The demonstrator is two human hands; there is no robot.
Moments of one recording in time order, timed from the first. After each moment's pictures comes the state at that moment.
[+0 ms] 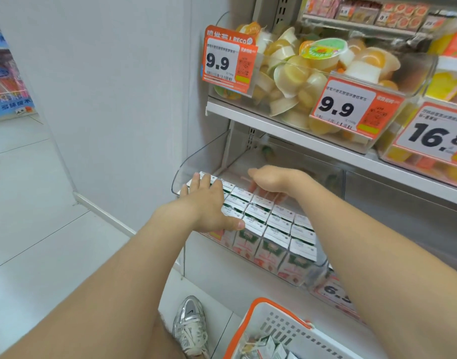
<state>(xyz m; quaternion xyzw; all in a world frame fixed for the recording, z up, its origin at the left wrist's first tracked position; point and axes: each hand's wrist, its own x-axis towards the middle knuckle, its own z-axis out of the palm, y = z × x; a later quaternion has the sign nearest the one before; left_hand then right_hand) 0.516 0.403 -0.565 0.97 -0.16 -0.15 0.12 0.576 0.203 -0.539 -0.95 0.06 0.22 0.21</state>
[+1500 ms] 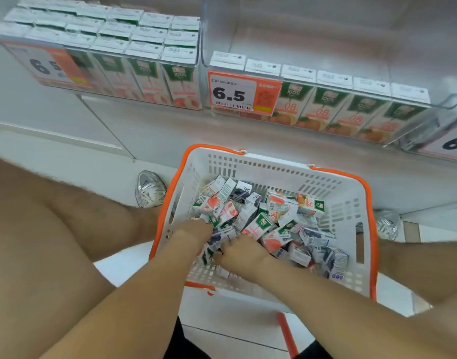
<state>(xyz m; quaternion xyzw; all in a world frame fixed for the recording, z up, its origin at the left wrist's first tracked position) 0.279 0.286 -0.851 0.83 -0.32 -0.42 -0.18 0.173 0.162 -0.869 -0.91 -0.28 0.30 -0.07</state>
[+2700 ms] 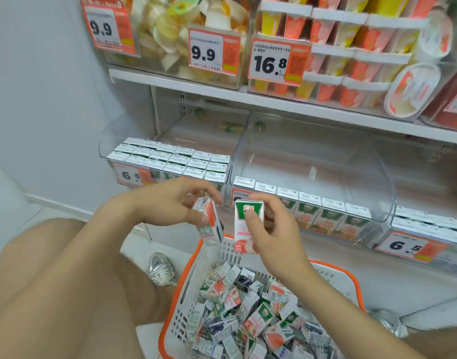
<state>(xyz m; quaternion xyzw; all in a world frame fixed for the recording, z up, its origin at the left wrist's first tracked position) 0.369 0.346 -0.538 0.84 -0.35 -0.27 0.30 0.231 0.141 -0.606 -0.78 0.05 -0.19 0.59</state>
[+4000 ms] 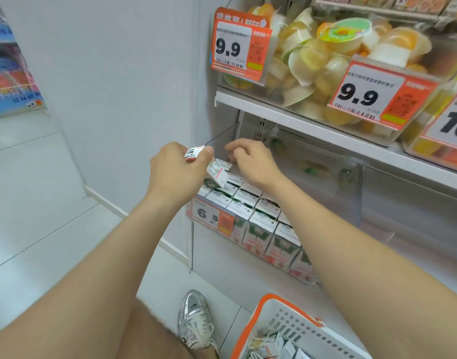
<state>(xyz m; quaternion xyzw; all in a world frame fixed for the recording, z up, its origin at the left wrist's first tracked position) 0.520 0.443 -0.550 0.86 0.06 0.15 0.49 0.578 0.263 -0.561 -0.90 -0.07 -0.08 0.42</state>
